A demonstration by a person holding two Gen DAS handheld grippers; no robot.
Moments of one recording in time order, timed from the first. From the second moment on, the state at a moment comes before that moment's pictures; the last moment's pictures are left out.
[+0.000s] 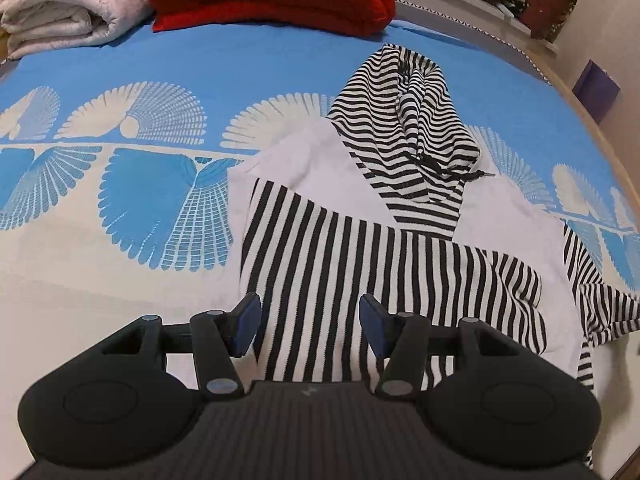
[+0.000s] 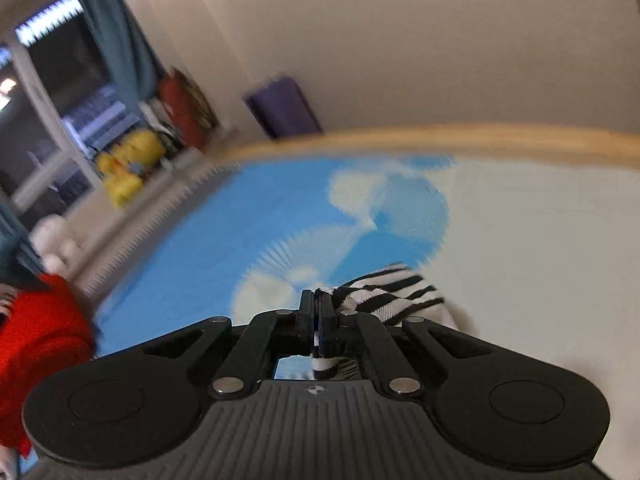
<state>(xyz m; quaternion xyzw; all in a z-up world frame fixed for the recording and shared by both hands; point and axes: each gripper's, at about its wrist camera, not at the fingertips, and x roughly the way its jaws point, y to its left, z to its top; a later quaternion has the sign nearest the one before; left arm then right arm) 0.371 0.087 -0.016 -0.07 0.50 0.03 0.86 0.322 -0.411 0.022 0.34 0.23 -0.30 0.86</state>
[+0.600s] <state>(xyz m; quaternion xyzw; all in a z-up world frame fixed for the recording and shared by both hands) 0.378 0.139 -0.015 -0.13 0.49 0.10 0.86 0.342 -0.101 -0.029 -0.01 0.38 0.27 0.88</state>
